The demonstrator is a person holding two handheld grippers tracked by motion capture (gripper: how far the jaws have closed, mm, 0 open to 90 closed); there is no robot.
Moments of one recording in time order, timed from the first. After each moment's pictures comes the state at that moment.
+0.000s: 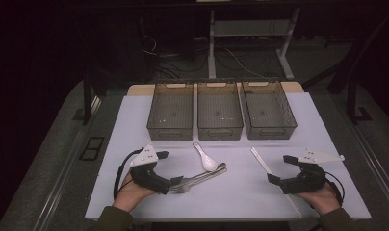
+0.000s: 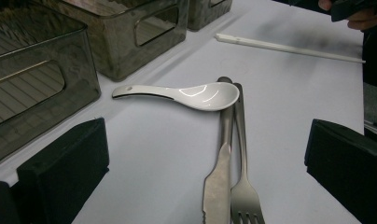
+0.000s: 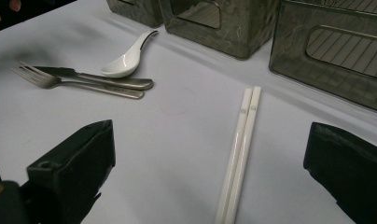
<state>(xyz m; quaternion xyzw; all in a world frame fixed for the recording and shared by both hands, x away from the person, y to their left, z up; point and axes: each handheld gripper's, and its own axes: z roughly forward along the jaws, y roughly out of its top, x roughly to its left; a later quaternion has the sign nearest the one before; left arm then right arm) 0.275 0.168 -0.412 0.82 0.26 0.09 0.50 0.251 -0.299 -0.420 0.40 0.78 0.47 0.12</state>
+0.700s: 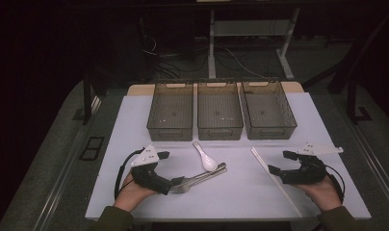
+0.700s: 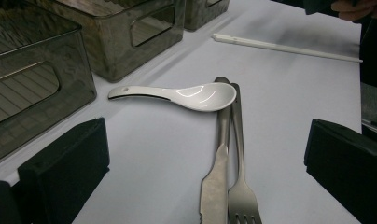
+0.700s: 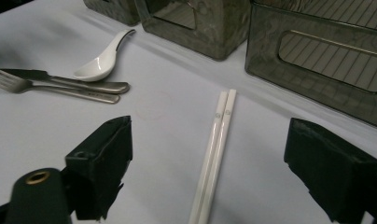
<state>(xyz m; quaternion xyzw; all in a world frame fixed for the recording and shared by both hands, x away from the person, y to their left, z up) 0.275 0.165 -0.413 0.82 0.25 0.09 0.50 0.267 -0.302 -0.413 0.42 0.78 0.44 0.13</state>
